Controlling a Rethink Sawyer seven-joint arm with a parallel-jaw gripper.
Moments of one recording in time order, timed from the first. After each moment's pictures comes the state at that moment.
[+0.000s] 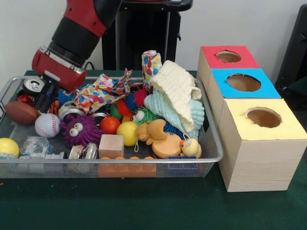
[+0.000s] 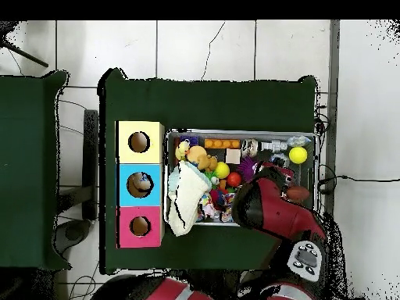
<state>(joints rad) -0.20 -0.41 -0.45 1.66 -0.04 -0.25 1.75</state>
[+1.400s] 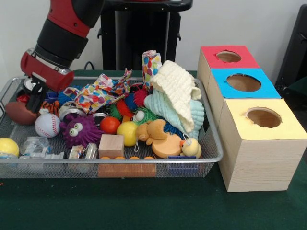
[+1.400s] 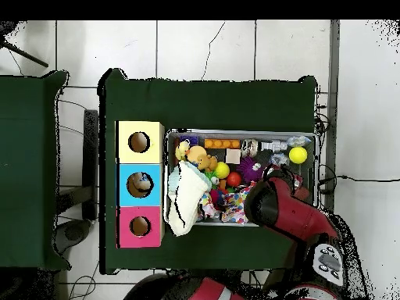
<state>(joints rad) -0.29 -0.42 -0.38 1.65 -0.01 -0.14 1.75</state>
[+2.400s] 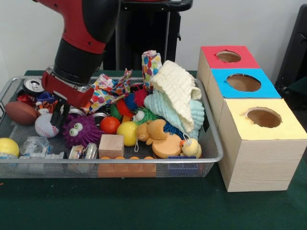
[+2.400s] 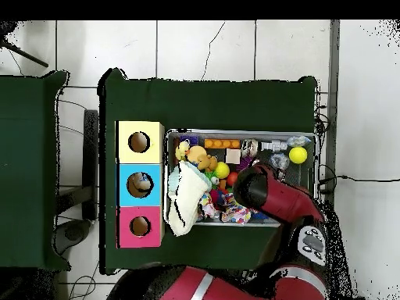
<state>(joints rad) -0.24 -0.37 -0.35 1.58 0.10 0.05 1.75</state>
